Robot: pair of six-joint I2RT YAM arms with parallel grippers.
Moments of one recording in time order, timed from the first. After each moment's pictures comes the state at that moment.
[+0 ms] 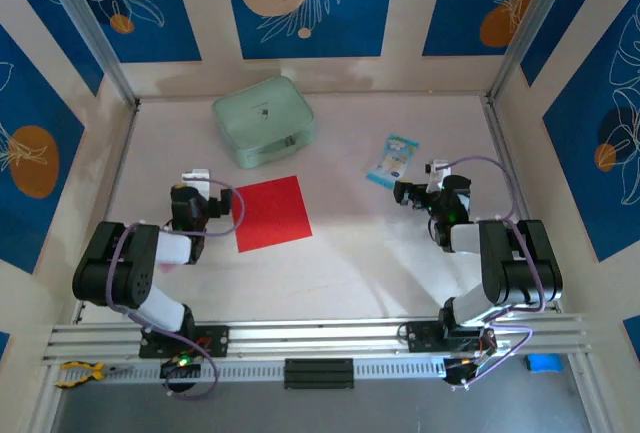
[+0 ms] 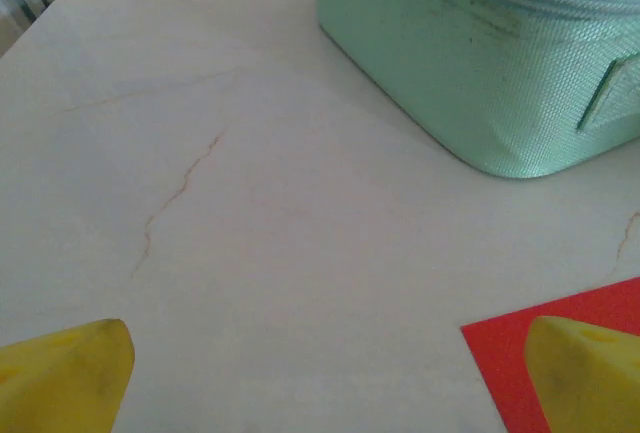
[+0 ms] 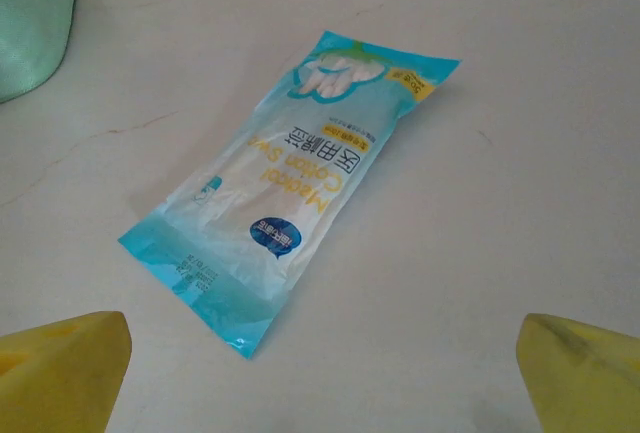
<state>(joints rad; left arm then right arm) -0.09 1.55 0.34 0.81 -0.13 0.04 0.00 1.51 0.39 0.66 -0.21 0.10</state>
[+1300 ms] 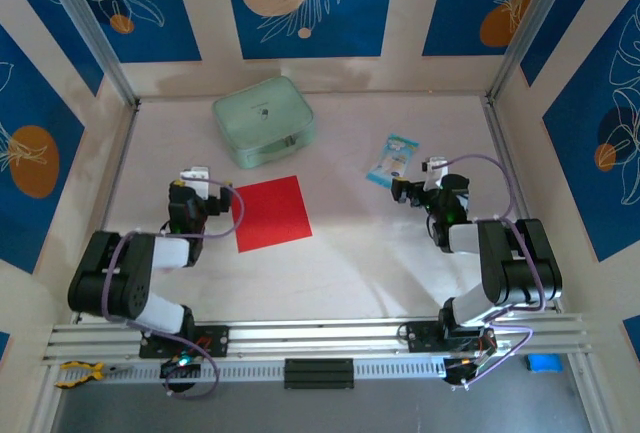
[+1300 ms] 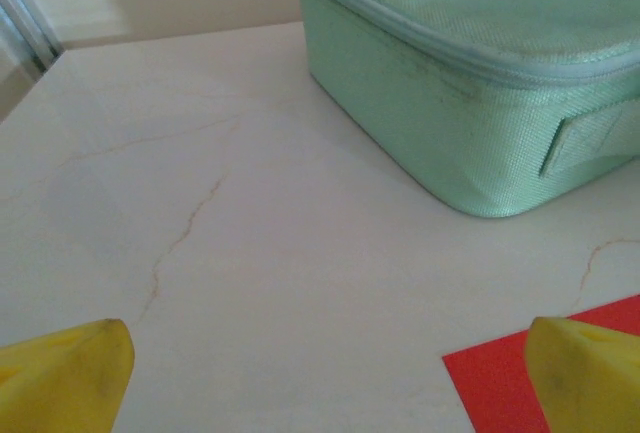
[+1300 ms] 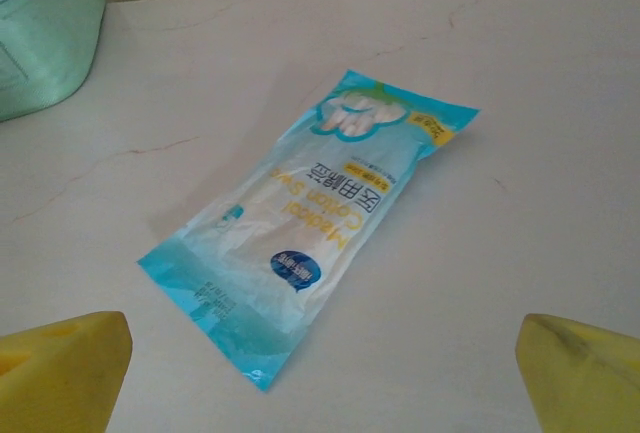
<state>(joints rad) -0.09 1.42 0.34 0.75 -0.12 0.05 0.03 1.50 0.39 0.71 -0.20 0.05</state>
